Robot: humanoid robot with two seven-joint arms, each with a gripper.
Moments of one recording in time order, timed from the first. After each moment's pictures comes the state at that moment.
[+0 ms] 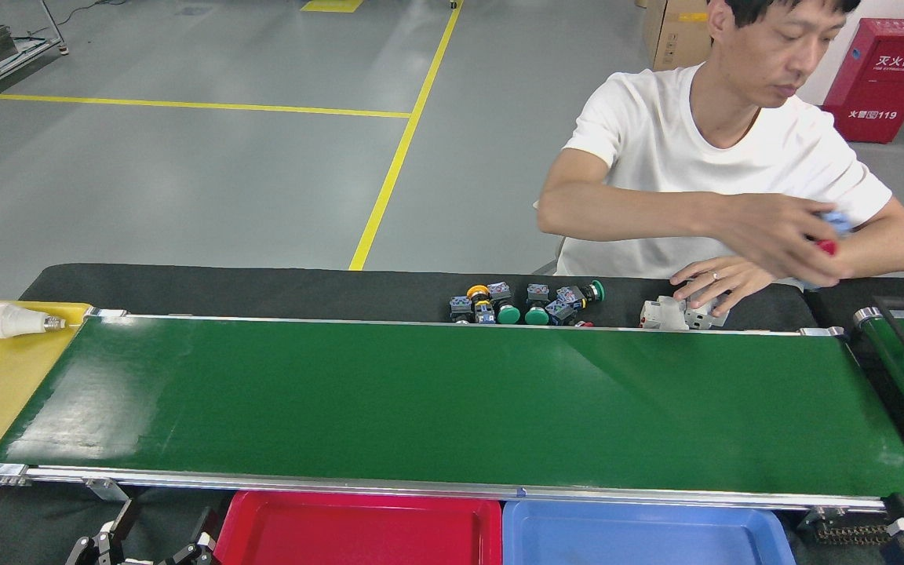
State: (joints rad) left arm 0.34 0.06 0.30 -1.73 -1.39 -0.43 0.08; right arm 0.39 -0.23 -0.54 -1.71 0.97 -0.38 0.05
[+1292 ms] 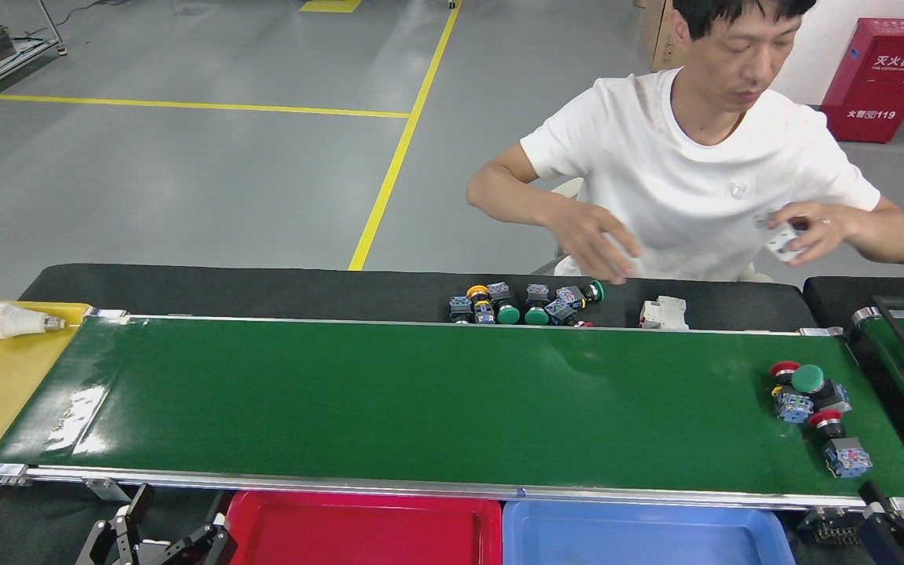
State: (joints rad) left arm 0.31 0.21 0.05 -1.71 -1.28 -0.15 0.11; right arm 0.15 -0.22 -0.41 -1.54 1.14 -0.37 0.22
